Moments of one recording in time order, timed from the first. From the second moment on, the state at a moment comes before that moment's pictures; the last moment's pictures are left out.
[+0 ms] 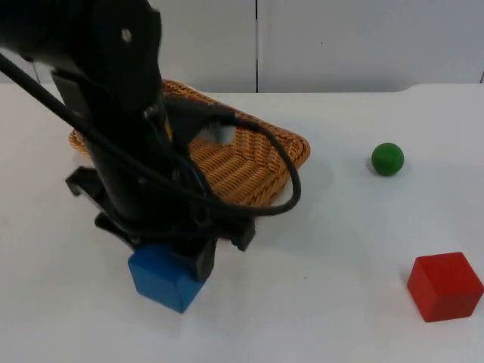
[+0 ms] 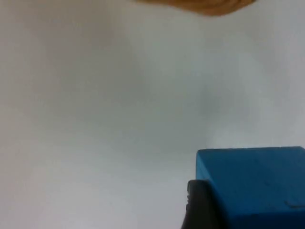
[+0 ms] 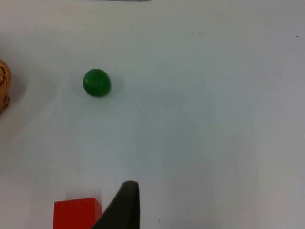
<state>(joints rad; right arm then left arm) 0.04 0.78 -0.69 -0.01 0.66 -0.01 -0.62 1.78 -1.02 -0.05 0.75 -0.12</state>
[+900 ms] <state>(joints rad) 0.04 0.78 -0.69 -0.01 0.67 -0.01 -0.34 2.00 -1.47 -0.07 0.70 0.15</state>
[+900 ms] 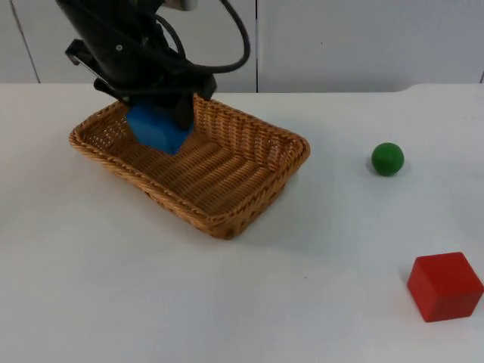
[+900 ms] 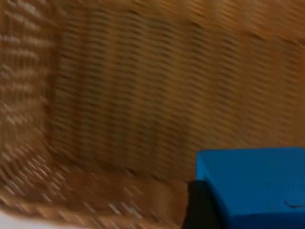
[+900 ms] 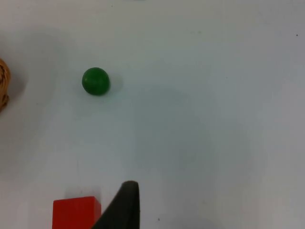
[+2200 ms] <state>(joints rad) 0.04 0.78 -0.69 -0.01 0.67 -0.01 -0.23 2.20 -1.95 -0.28 0.98 0.18</state>
